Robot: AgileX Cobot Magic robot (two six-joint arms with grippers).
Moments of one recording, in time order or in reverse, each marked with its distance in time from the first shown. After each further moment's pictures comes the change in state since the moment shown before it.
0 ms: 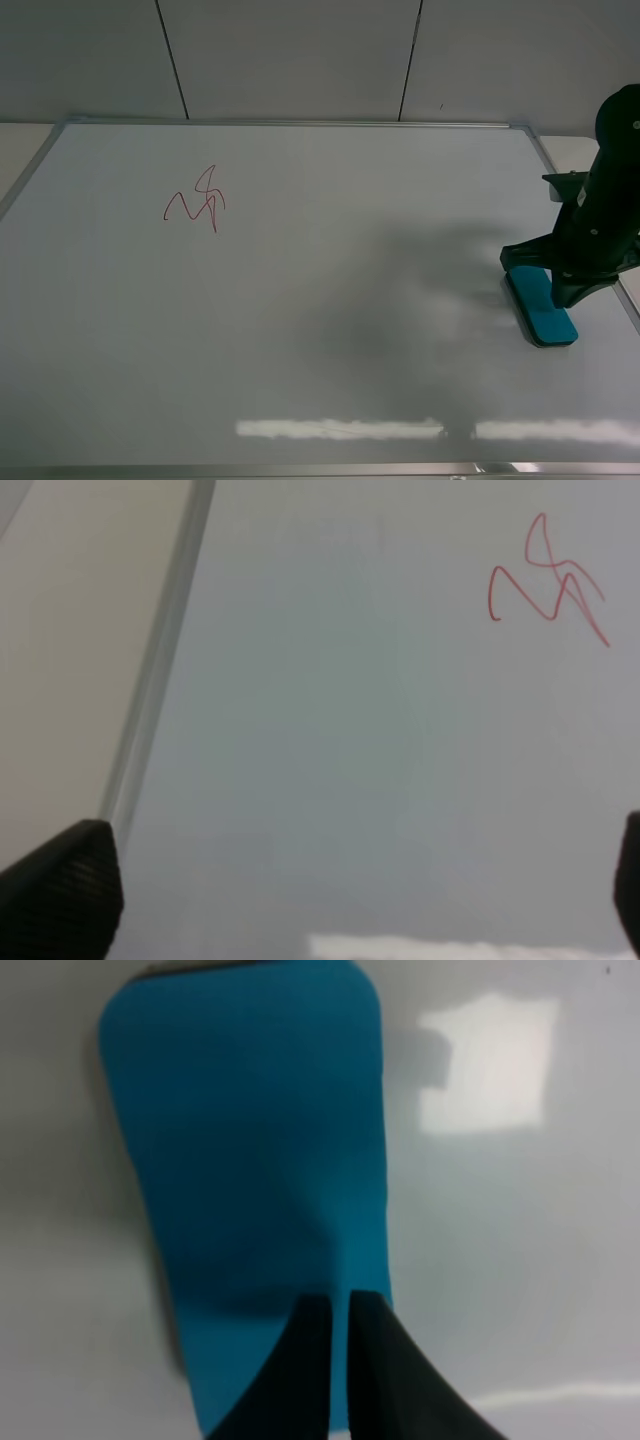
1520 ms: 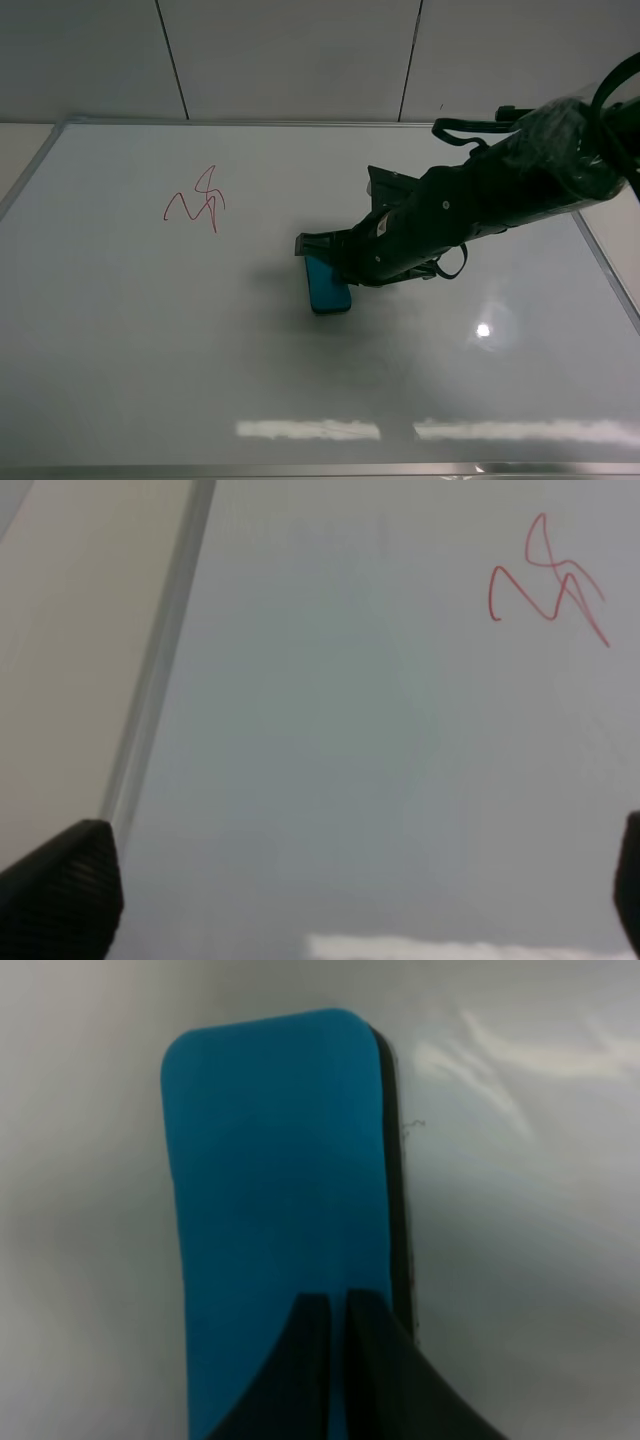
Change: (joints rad) left arm 0.000 0.000 0.000 0.001 0.000 0.000; right arm 0.583 0.165 -0.017 0.502 -0.746 0.093
